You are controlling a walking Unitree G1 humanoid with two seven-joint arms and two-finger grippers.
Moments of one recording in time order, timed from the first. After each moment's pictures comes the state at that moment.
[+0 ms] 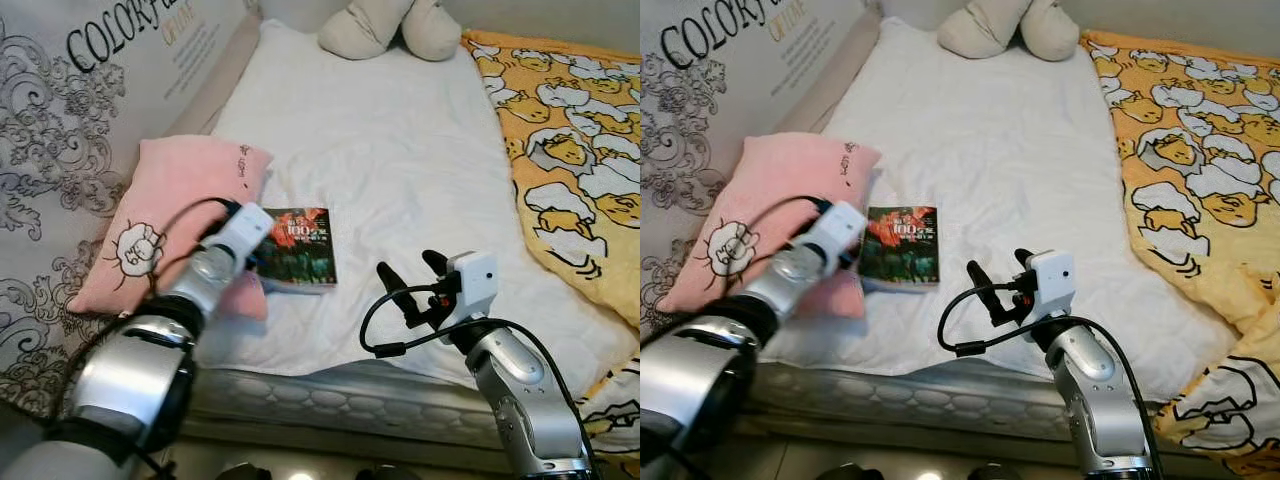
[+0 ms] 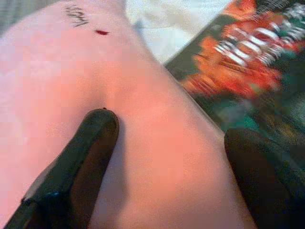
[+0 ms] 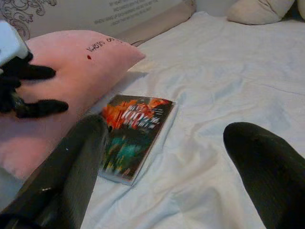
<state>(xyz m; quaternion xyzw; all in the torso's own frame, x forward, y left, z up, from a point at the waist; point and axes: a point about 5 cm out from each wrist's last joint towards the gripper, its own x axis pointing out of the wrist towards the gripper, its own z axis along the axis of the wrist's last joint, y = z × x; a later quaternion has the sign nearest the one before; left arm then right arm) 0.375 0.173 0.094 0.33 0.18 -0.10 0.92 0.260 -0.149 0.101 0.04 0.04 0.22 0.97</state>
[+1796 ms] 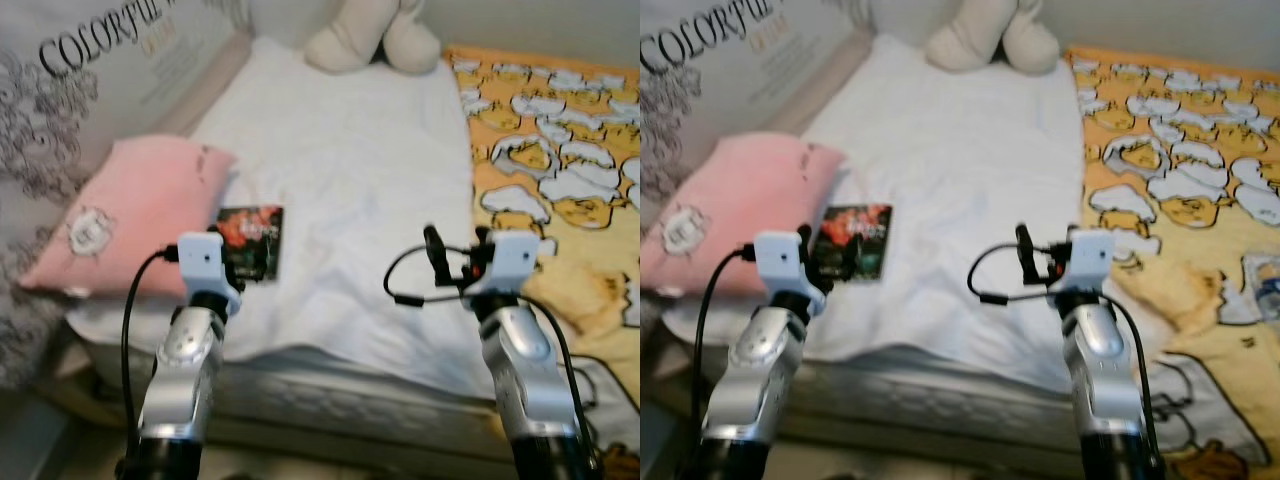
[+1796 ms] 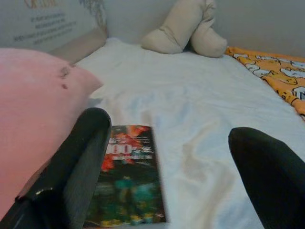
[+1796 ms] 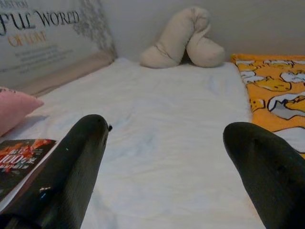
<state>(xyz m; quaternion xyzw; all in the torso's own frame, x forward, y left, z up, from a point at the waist) 0.288 0.151 0.102 -0.04 0.00 -0.06 1.00 0.295 -0.177 0.113 0.03 -0.03 0.06 1.00</state>
